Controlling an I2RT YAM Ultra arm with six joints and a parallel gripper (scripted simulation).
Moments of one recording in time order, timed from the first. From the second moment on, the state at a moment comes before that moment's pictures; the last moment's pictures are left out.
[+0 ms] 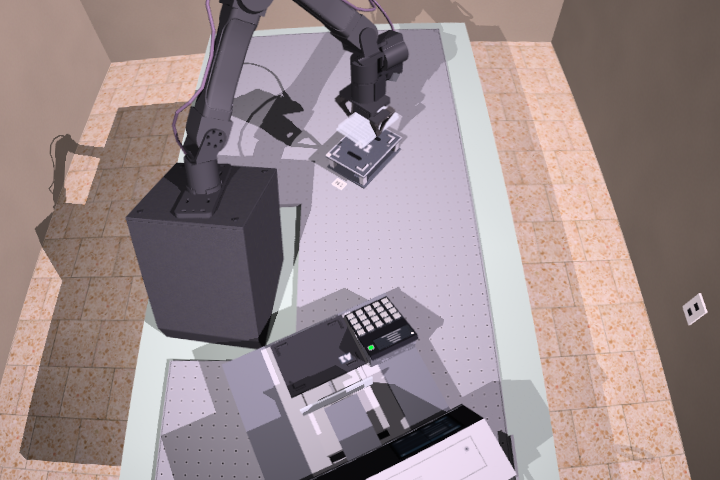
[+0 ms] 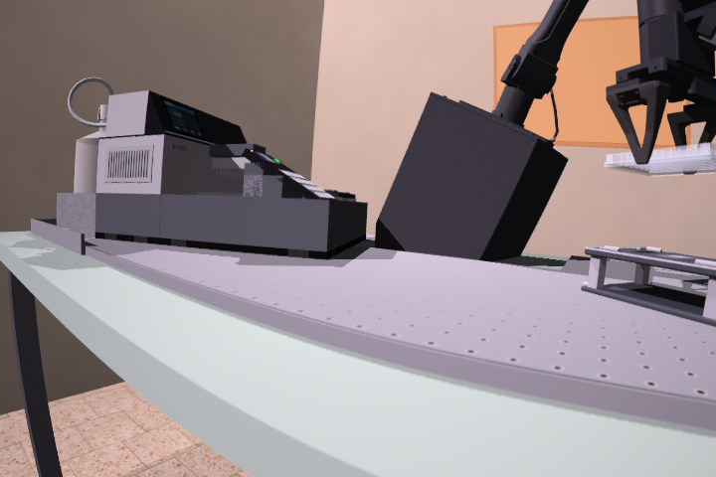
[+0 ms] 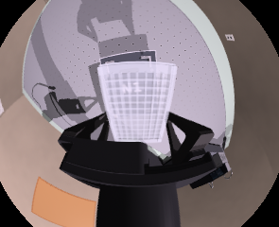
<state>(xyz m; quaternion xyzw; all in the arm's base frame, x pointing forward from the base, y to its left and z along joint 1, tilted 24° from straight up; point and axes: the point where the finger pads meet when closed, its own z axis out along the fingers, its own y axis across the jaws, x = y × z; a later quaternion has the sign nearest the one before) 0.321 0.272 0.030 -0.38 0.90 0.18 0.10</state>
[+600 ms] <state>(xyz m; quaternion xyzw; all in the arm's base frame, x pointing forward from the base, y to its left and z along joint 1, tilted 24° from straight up) 0.356 0.199 0.005 -0.13 0.97 0.20 0.05</state>
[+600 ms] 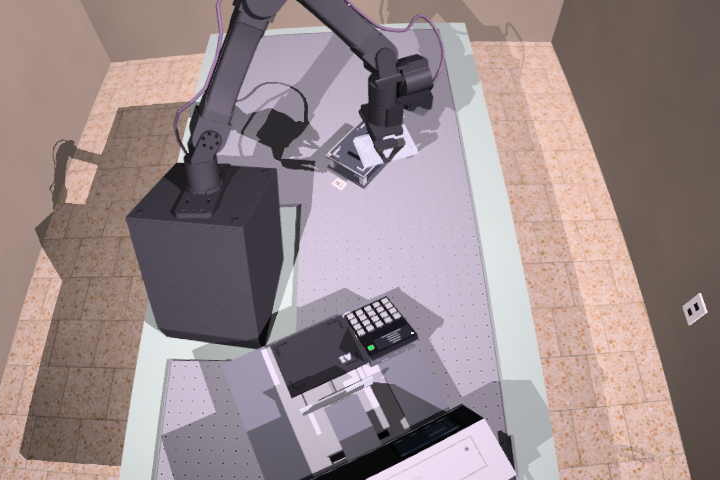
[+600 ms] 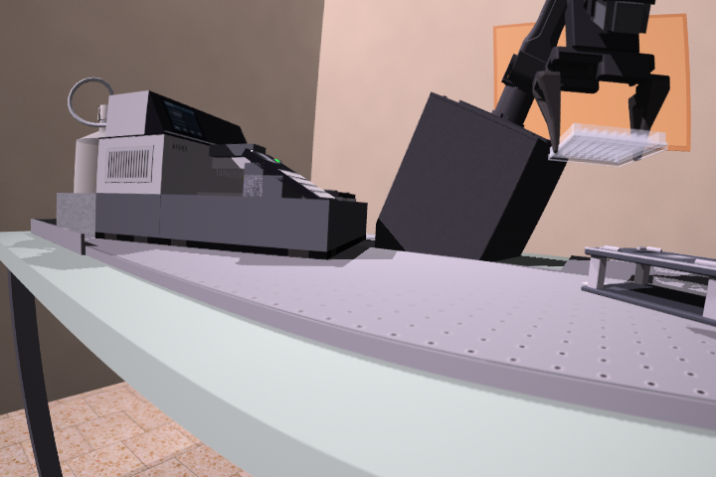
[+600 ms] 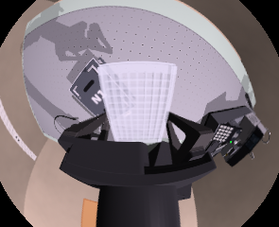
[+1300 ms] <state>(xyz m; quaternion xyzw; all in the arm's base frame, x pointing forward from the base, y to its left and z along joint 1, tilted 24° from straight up) 0.381 0.140 -0.016 0.01 0.98 0.21 0.02</state>
